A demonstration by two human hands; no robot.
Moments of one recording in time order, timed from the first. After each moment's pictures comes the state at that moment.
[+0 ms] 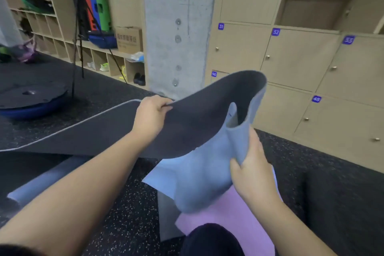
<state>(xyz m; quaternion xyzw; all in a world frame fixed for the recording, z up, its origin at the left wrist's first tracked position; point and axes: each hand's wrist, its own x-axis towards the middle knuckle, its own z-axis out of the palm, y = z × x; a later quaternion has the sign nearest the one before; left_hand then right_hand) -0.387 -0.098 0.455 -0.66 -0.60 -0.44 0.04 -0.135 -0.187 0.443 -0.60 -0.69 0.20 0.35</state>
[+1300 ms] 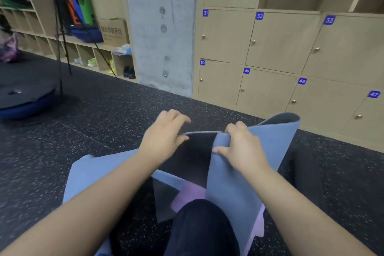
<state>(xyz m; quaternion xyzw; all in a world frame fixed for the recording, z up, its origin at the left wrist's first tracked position) -0.300 -0.167 0.423 -0.76 -0.59 -0.29 0.04 -0.092 -0.164 0.431 -0.62 -0.76 0.08 0.20</state>
